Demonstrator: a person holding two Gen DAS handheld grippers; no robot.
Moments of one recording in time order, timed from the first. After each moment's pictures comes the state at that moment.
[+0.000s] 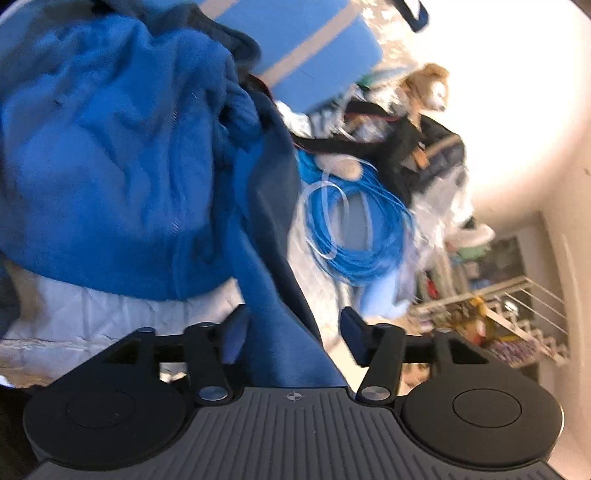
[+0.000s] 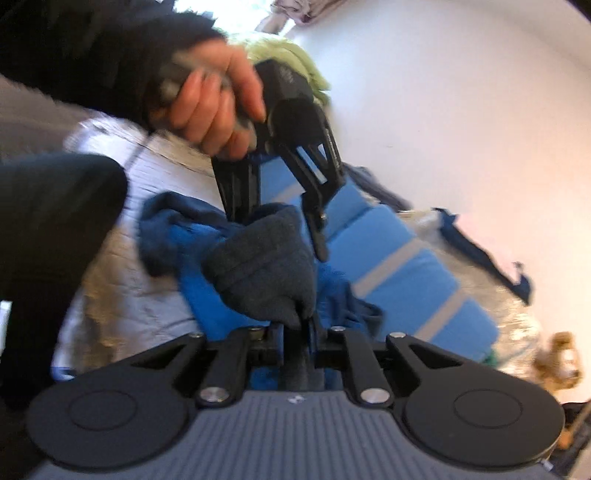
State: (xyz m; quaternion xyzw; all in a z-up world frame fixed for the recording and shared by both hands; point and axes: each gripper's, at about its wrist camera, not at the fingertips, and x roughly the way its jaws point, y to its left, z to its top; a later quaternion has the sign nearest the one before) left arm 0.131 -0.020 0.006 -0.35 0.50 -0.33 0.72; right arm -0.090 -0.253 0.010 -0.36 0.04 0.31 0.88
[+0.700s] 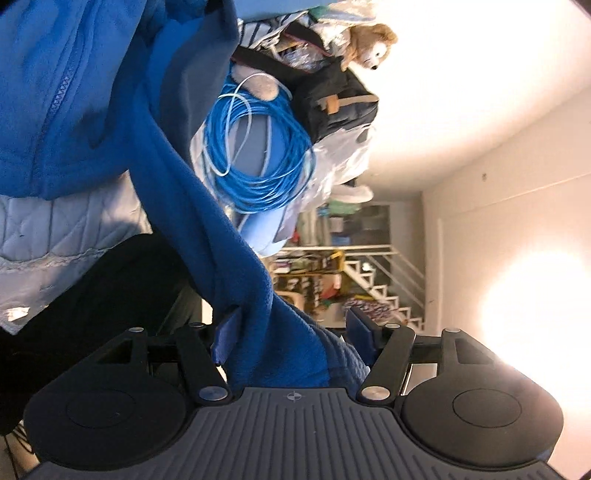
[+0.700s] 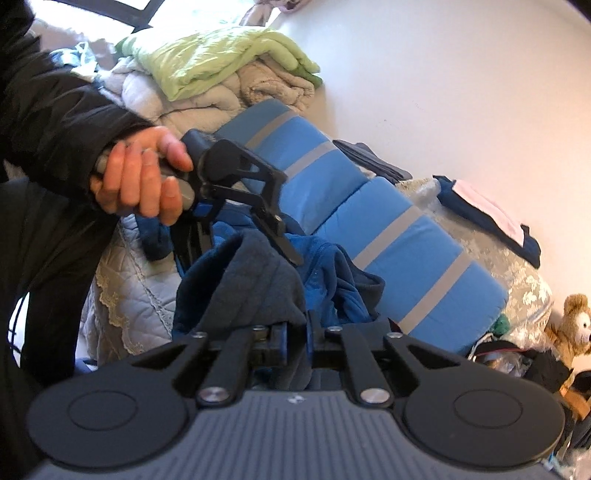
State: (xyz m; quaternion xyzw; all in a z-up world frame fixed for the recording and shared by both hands) left arm 0.143 -0.064 -0.085 -0.49 0.49 -0.48 0.54; right arm -0.074 -0.307 0.035 -0.33 0.09 0.31 0.89
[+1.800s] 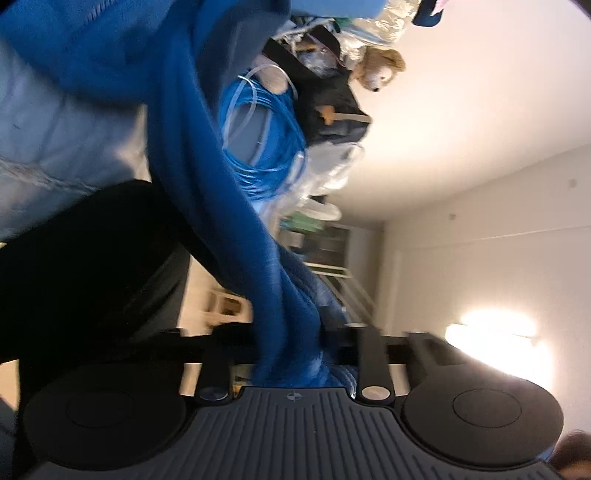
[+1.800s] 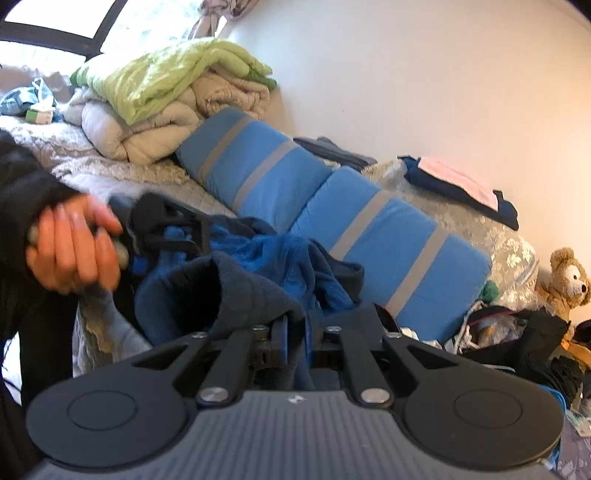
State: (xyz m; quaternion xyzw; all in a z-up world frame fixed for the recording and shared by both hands) left arm 0.110 -0.079 -0.126 -0.57 0.49 -0.45 0.48; right arm -0.068 -0.329 0.030 -0.27 0.11 0.27 0.92
